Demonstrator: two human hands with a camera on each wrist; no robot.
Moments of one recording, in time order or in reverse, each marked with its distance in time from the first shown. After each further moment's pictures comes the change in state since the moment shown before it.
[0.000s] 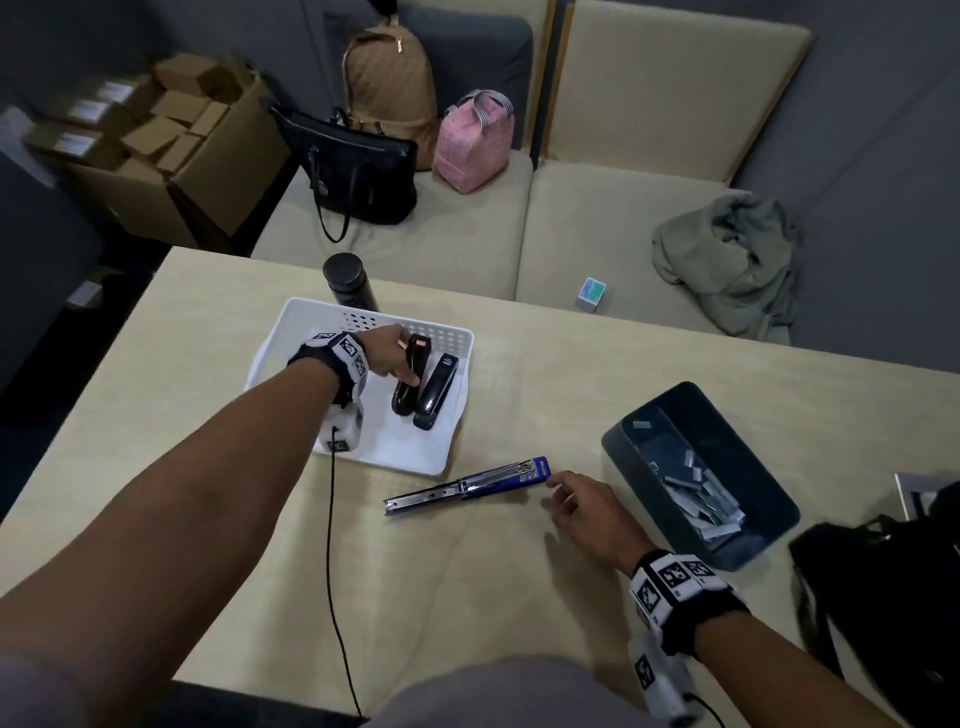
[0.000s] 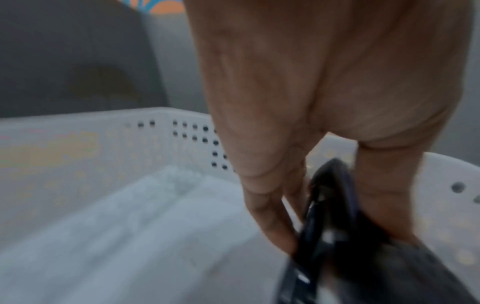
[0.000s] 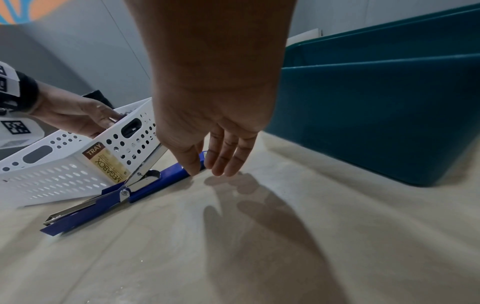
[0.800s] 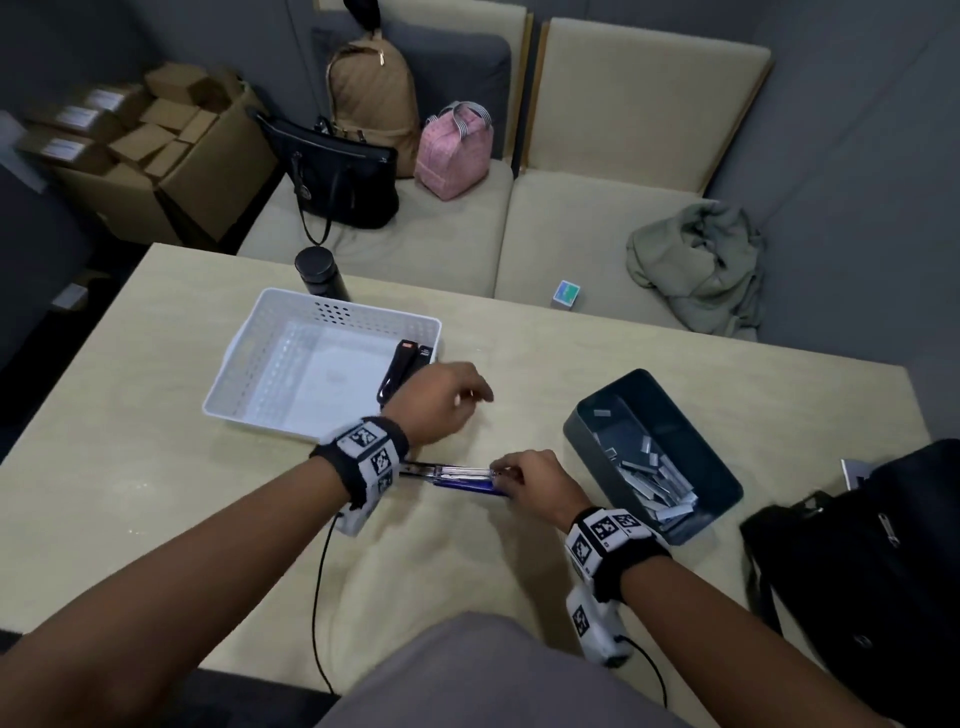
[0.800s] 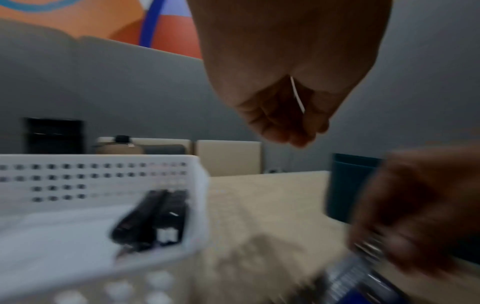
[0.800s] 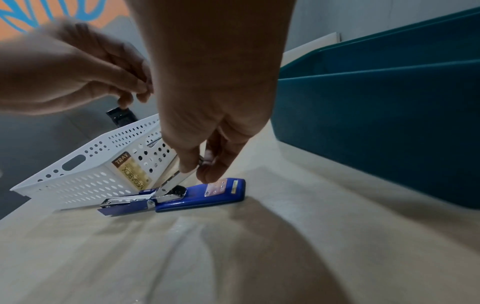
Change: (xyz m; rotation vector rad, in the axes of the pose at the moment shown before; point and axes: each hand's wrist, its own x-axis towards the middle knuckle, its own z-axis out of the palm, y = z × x) left_hand -0.092 0.068 0.128 0.240 0.401 0.716; right_hand 0.005 -0.025 -0.009 -0.049 -0.044 -0.039
